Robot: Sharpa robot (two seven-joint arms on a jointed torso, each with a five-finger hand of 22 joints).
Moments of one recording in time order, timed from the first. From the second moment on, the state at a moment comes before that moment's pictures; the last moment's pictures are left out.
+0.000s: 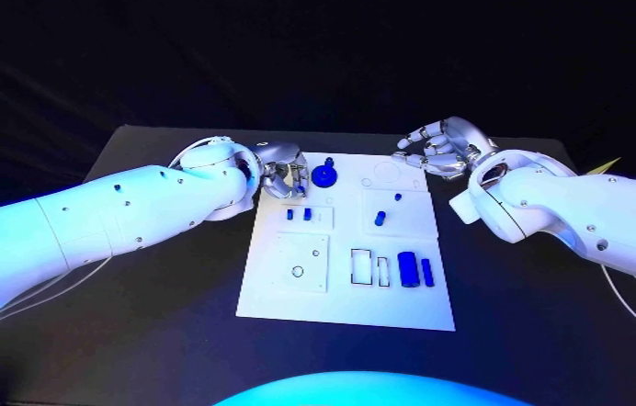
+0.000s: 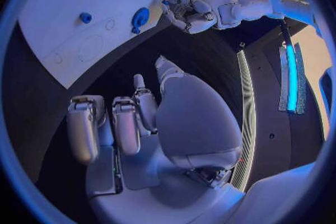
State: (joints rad) left arm 1.24 -0.65 -0.05 1.32 -1.39 -0.08 -0.10; left_hand 1.49 -0.21 0.56 0.12 0.27 0.96 0.14 0.37 0.39 1.05 0.07 0.47 0.21 1.38 0.00 1.41 1.10 0.13 1.21 0.11 1.27 1.06; right arm 1.30 -0.92 -0.14 1.60 -0.82 -0.57 -0.09; right_hand 1.37 -0.13 0.17 0.28 0.16 0.88 0.16 0.18 0.42 1.39 0.08 1.35 1.31 1.46 0.01 1.55 1.31 0.01 1.47 0.11 1.50 1.31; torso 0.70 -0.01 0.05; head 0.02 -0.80
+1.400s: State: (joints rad) left arm 1.22 -0.62 -0.06 1.29 -1.40 -0.07 -0.10; left_hand 1.48 -0.21 0.57 0.11 0.26 0.97 0.14 0.36 0.39 1.06 0.07 0.46 0.21 1.38 0.00 1.41 1.10 0.13 1.21 0.11 1.27 1.06; right arm 1.30 -0.92 -0.14 1.61 -0.82 -0.57 -0.08; right_hand 1.37 -0.13 0.17 0.28 0.16 0.88 0.16 0.18 0.42 1.39 0.08 1.35 1.31 1.46 0.01 1.55 1.31 0.01 1.47 0.11 1.50 1.31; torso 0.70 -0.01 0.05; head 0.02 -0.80
